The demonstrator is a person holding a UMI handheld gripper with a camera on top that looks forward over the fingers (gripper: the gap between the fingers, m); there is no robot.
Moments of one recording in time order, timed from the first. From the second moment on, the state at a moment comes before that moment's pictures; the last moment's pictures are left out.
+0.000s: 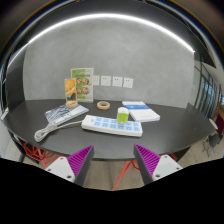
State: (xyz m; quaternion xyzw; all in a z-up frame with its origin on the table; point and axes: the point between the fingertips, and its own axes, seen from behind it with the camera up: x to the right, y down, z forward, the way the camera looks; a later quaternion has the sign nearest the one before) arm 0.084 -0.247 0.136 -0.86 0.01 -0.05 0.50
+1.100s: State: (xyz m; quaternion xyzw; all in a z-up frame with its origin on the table) arm 0.164 0.056 0.061 -0.81 0.04 -0.04 0.59
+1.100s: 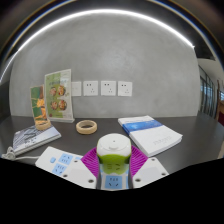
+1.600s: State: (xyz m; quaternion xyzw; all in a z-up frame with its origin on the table) arm 0.242 0.050 0.197 -0.74 0.09 -0.07 0.66
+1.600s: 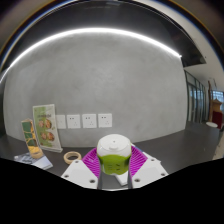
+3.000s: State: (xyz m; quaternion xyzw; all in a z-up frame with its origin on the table) arm 0.323 0.086 0.110 -0.85 0.05 -0.05 0.53
